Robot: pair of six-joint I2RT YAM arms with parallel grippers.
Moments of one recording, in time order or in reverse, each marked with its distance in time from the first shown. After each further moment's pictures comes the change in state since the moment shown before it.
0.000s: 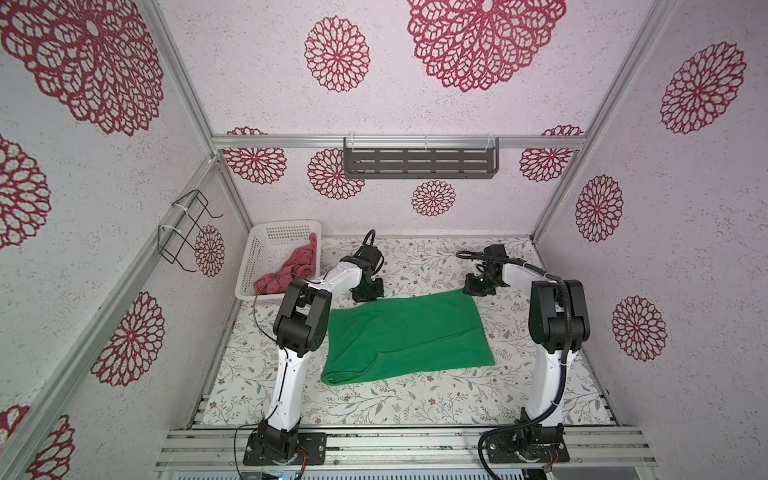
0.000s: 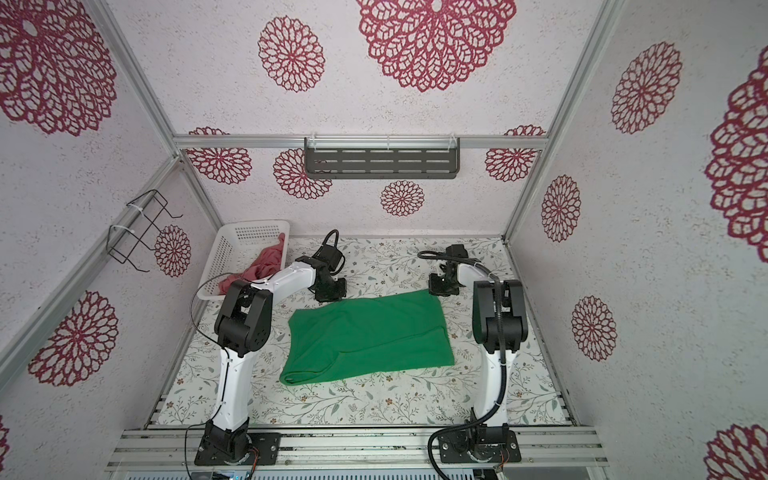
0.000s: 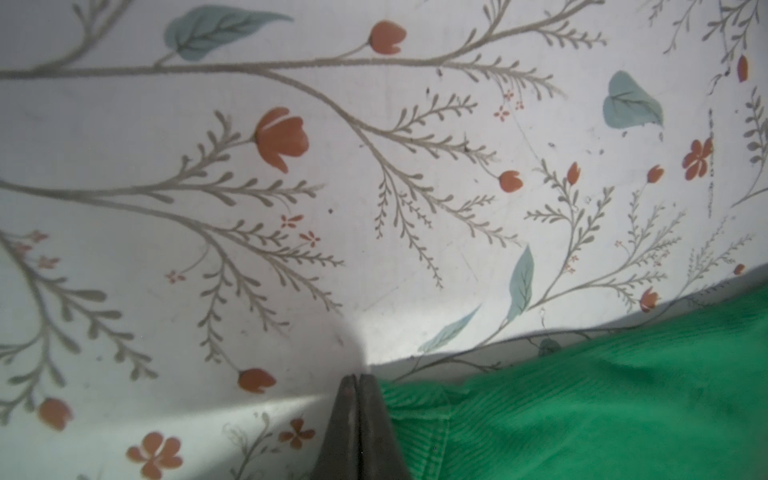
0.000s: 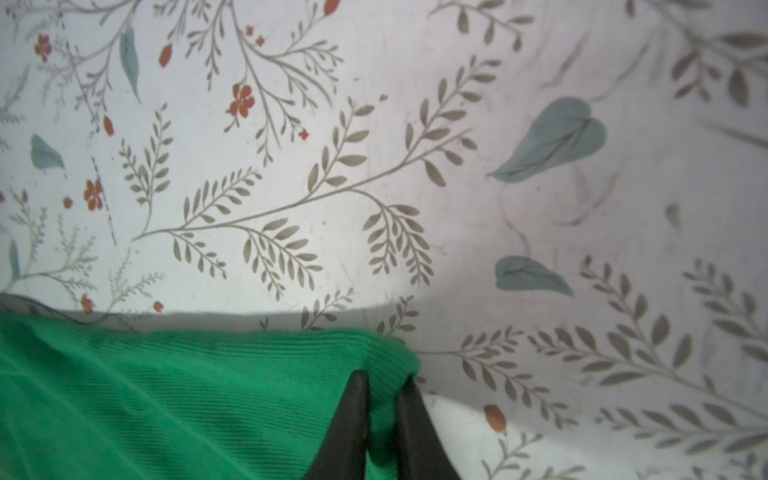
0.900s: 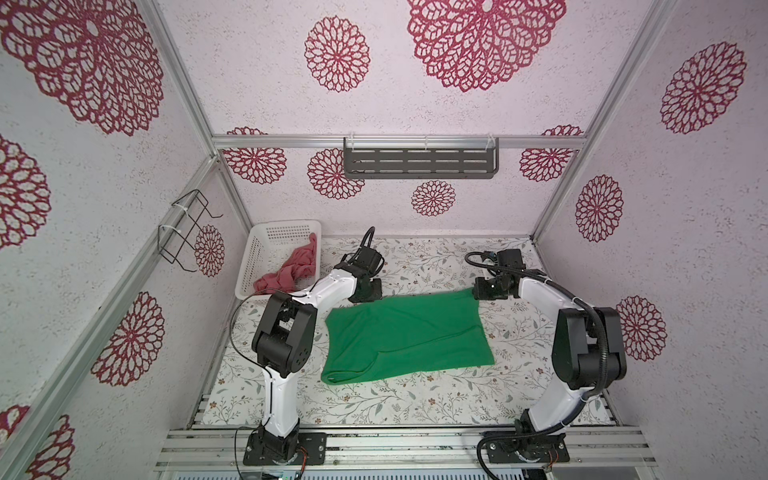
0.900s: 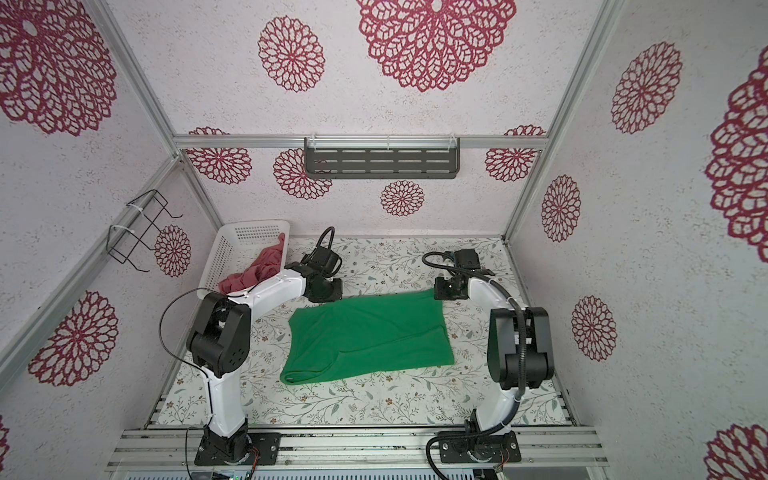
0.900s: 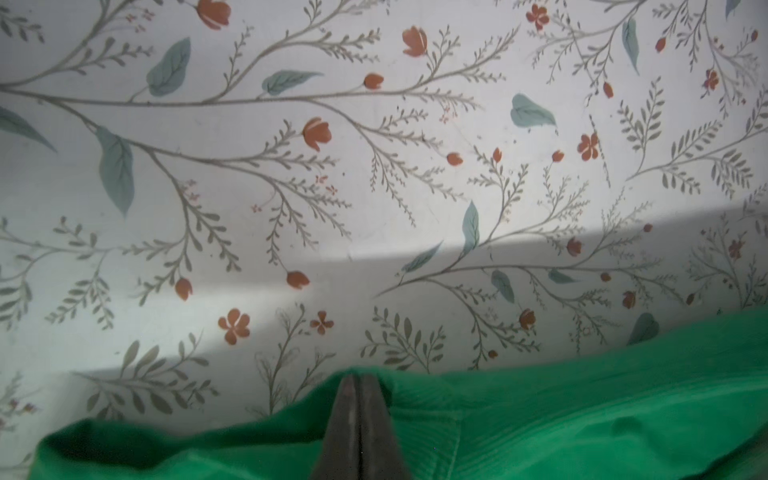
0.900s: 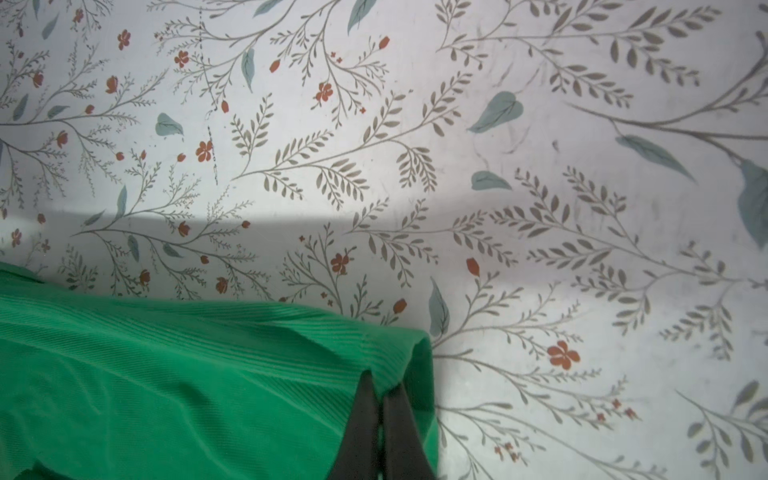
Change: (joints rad) left arm -0.066 -0.281 -0.267 0.112 -0.163 -0.017; right arm 0.001 -0.391 -0.330 0.092 0.040 -0.015
